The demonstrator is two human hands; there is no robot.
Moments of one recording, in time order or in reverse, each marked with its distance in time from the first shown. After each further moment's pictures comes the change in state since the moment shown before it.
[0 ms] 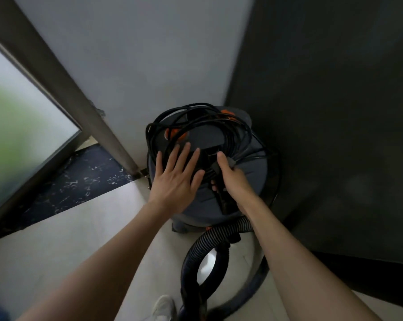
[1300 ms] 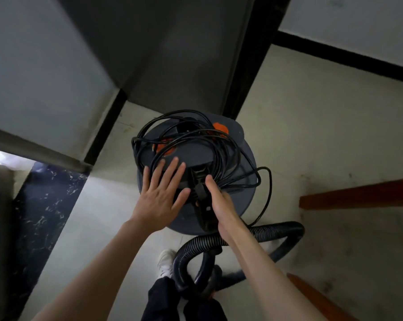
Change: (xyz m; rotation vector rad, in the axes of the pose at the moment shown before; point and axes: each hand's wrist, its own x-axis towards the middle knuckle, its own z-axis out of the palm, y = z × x) left_hand -0.265 0.010 0.043 0.053 -0.194 0.829; right_hand -0.317 0.206 0.120 0.926 0.482 0.341
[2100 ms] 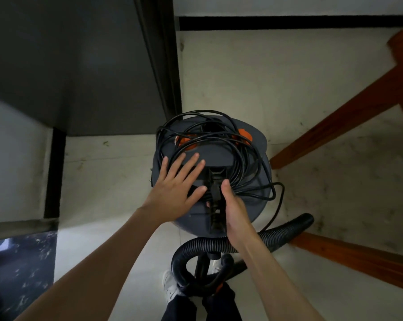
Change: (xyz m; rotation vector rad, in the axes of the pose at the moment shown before) left_hand 0.064 0.066 0.007 0.082 -0.157 0.572; right_hand -0.026 0.040 -0.049 0.474 0.345 -0.102
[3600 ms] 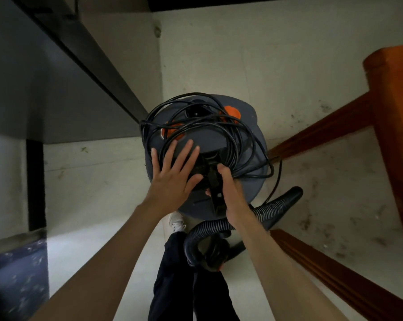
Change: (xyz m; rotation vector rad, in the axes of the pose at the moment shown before) left_hand 0.163 0.050 -0.007 0.087 -0.008 -0.082; right_hand 0.111 -0.127 -0.078 0.001 0.027 0.022
